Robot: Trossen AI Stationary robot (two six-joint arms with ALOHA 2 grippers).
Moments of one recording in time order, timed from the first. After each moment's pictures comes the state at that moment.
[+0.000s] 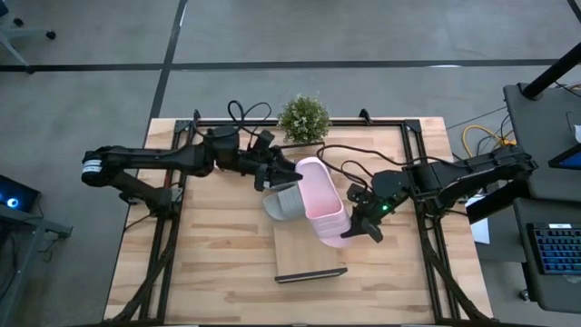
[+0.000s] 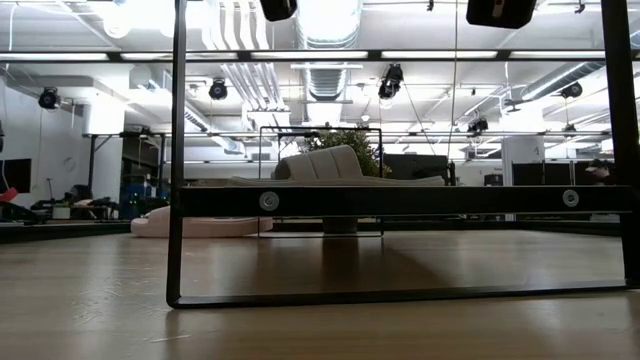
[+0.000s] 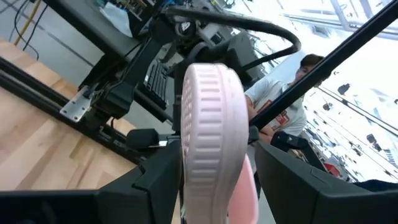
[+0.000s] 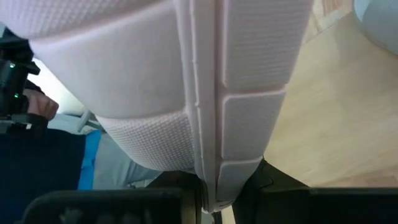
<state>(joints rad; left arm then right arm) 0.09 1.32 1.15 0.24 0.30 -0.79 0.24 1.15 1.02 -0.40 -0.32 0.83</state>
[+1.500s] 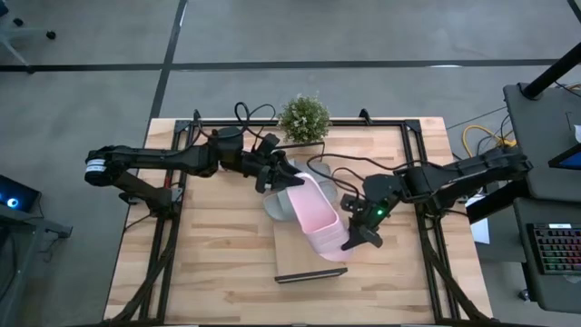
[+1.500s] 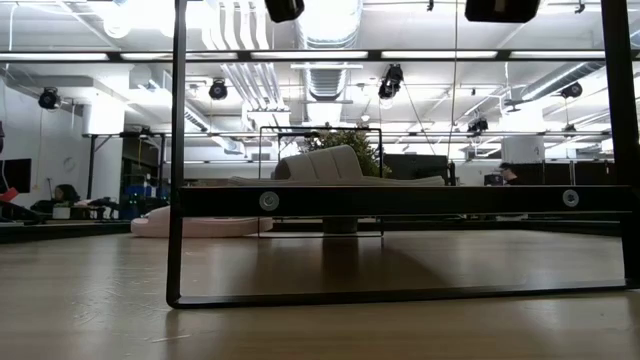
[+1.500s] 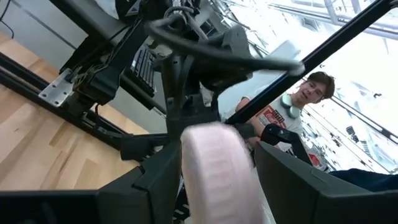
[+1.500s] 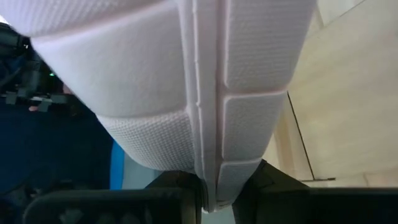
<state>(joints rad) 0.09 1.36 1.15 0.26 0.37 -0.83 0.24 1.22 1.02 -0.33 -0.51 0.87</state>
